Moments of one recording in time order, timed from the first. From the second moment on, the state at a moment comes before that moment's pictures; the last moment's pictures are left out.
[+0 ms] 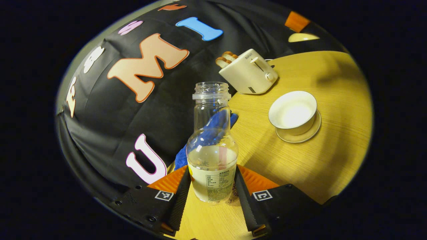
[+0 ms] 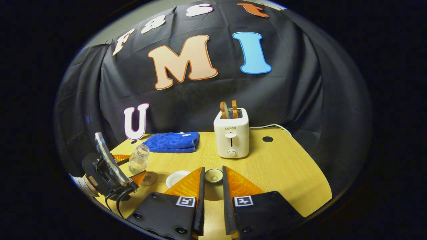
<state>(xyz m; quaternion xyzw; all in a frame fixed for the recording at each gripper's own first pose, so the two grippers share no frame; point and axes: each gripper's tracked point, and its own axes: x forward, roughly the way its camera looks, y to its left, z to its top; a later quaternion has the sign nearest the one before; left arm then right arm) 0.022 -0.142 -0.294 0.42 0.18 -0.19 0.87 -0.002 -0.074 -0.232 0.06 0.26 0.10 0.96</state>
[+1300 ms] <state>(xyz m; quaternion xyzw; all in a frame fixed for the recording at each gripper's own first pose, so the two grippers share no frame) 0.030 -0.138 -0.308 0.65 0.20 -0.26 0.69 -0.017 -0.086 -0.245 0.09 0.26 0.09 0.96</state>
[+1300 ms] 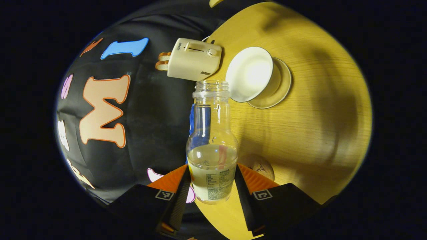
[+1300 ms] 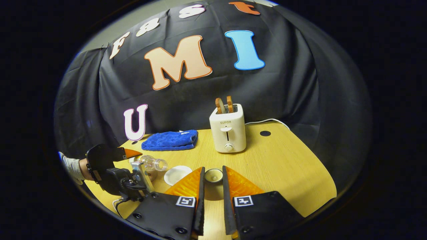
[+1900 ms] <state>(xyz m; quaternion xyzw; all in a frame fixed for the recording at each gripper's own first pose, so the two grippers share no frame) 0.043 -0.144 -0.299 0.72 0.19 -0.27 0.61 -0.016 -0.092 -0.253 0.10 0.27 0.08 0.95</state>
